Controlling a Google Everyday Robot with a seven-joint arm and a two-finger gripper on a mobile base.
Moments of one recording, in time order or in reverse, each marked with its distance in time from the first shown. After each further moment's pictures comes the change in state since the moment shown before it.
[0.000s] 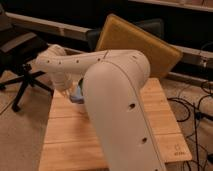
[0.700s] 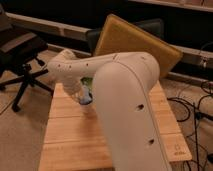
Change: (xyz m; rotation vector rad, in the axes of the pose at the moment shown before) arm 0.030 -0.037 0.031 0.005 0.040 0.092
